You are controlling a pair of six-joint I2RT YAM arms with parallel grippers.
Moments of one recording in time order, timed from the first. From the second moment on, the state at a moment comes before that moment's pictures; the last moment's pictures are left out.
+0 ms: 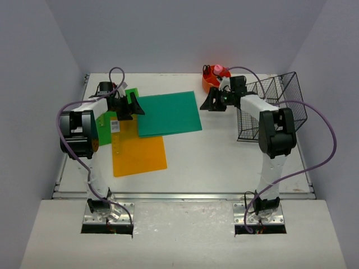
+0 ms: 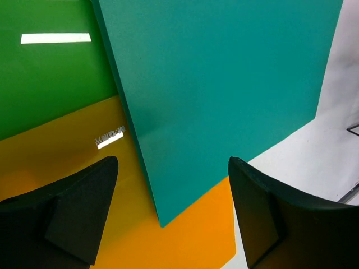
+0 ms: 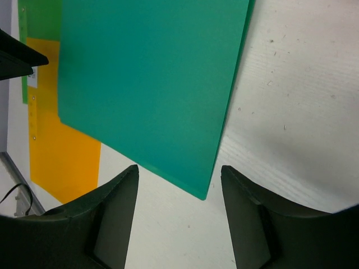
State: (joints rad) left arm 0.11 1.98 1.38 -0.41 0.57 -0.24; right arm 0.15 2.06 1.44 -0.19 -0.63 0.25
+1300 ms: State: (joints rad) left arm 0.11 2.15 1.33 -0.17 0.87 -0.33; right arm 0.38 2.26 1.44 -0.35 -0.91 -0.01
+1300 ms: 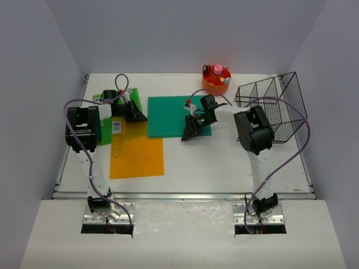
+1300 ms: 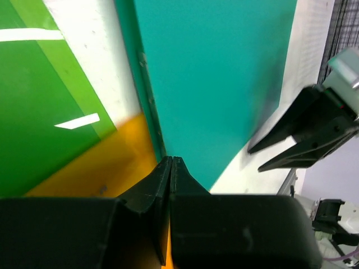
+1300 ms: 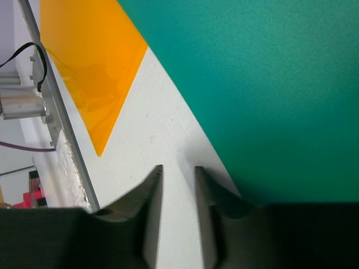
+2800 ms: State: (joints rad) left arm 0.12 2.03 1.12 -0.06 0.91 -0.39; right arm 0.17 2.25 1.54 -0.30 -0.66 0.24
